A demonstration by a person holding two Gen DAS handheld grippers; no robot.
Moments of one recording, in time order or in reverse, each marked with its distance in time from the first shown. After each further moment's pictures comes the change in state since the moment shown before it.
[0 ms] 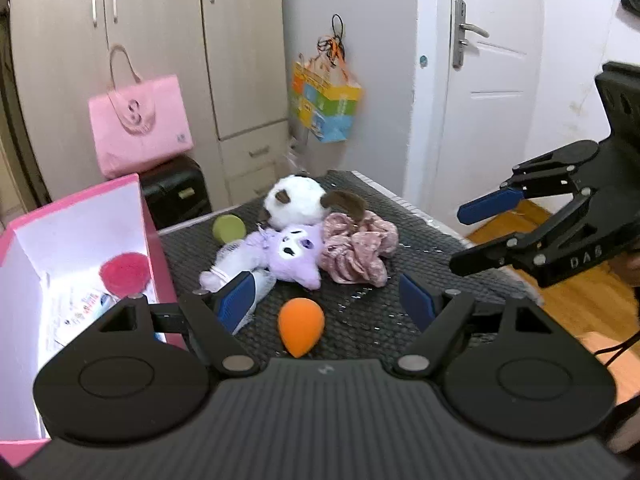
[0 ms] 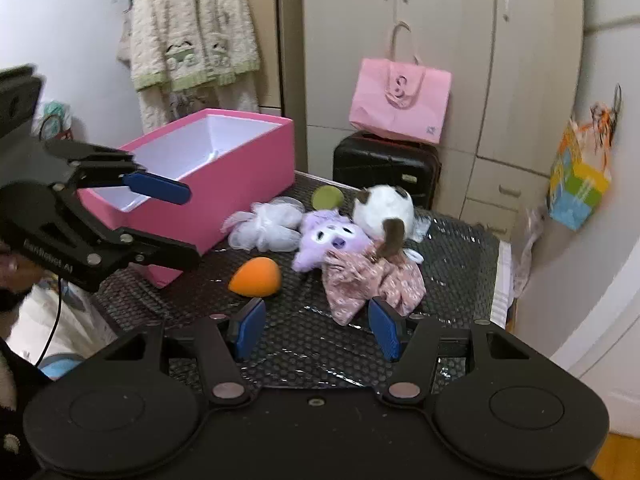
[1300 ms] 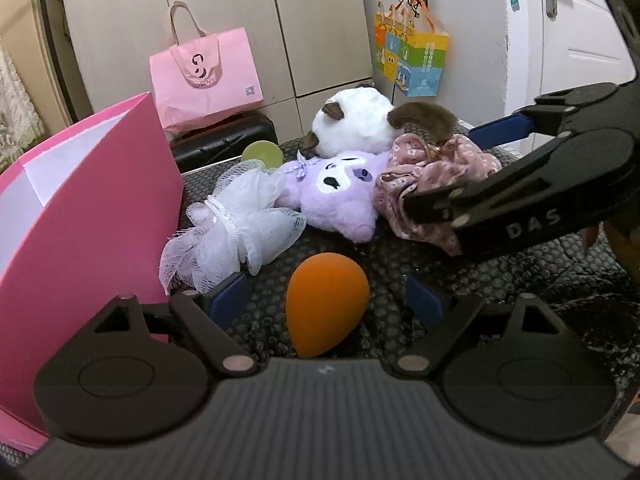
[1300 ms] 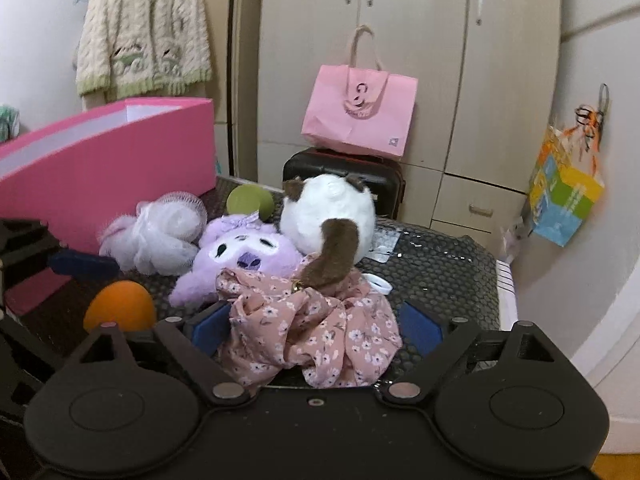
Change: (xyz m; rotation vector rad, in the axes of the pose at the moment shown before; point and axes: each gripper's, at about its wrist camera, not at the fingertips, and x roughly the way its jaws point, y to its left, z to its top) left arm 0.111 -0.017 -0.041 -0.070 0.097 0.287; right arm 0.123 -0.033 -0.006 -0.049 -0.093 -0.123
